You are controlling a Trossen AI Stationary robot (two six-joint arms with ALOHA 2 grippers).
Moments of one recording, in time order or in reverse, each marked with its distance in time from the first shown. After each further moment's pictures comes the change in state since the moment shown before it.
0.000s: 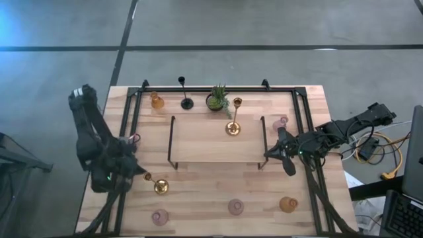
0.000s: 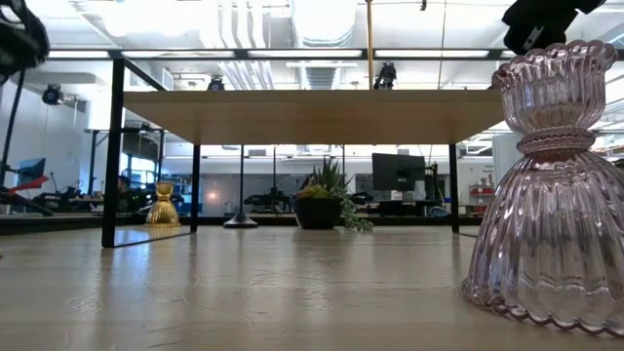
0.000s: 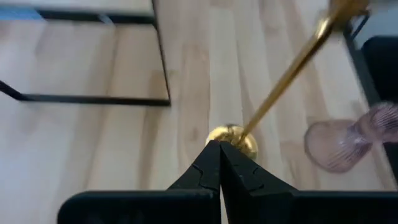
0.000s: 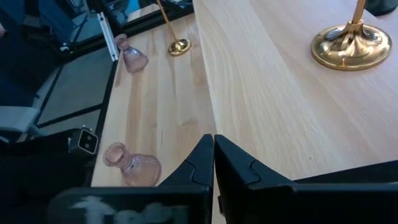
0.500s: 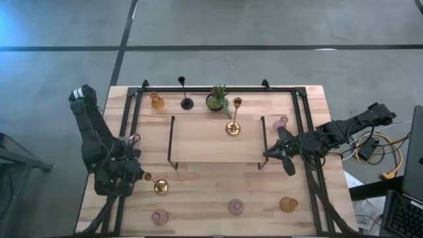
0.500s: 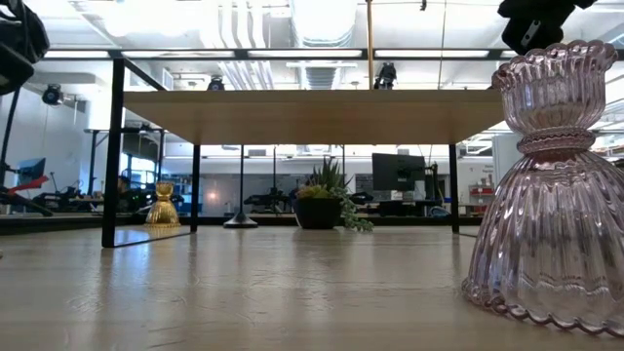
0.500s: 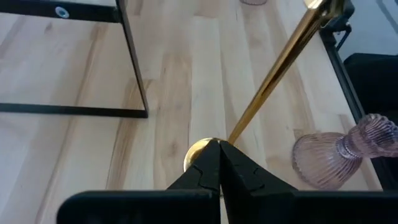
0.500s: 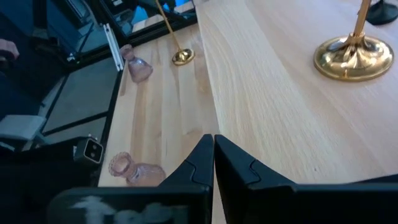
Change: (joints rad) left arm 0.000 0.006 -0.108 0.220 -0.040 0.040; right arm 0.000 0.000 0.000 0.042 0.015 0.000
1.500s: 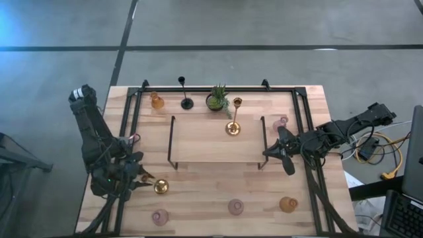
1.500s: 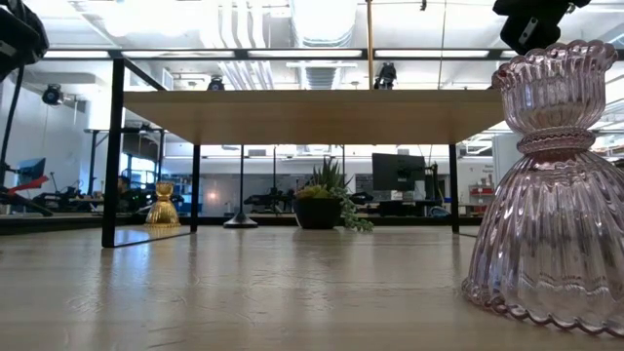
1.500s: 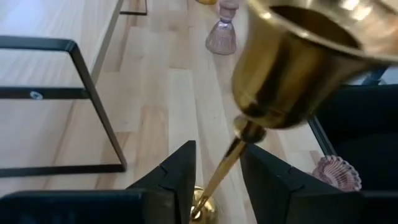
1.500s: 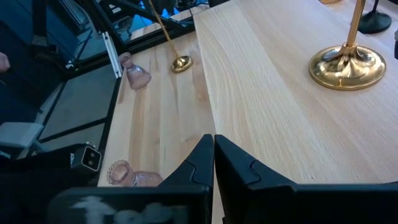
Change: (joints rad) left arm 0.005 -0.001 -0.003 0.219 -0.091 0.201; right arm 0.000 -0.001 0.000 0.015 0.015 -0.006
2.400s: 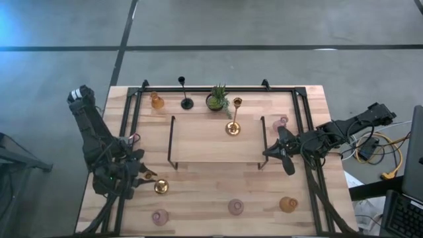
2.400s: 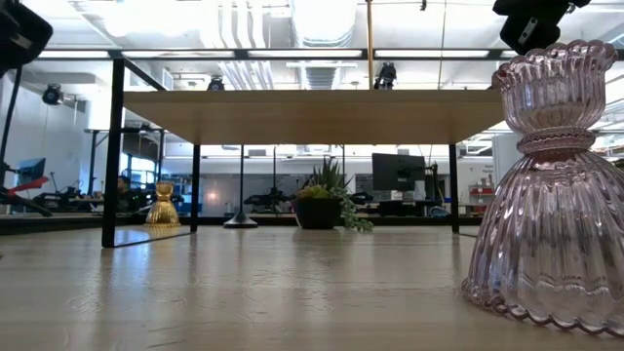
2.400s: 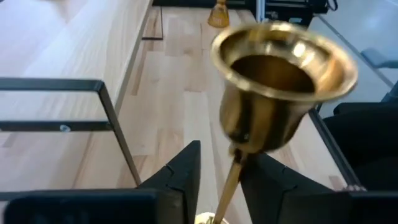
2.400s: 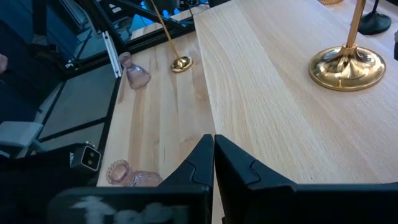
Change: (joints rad) left arm 0.048 0.000 0.000 0.065 -0.064 0.098; right arm 0.000 0.000 0.000 0.000 0.000 -0.006
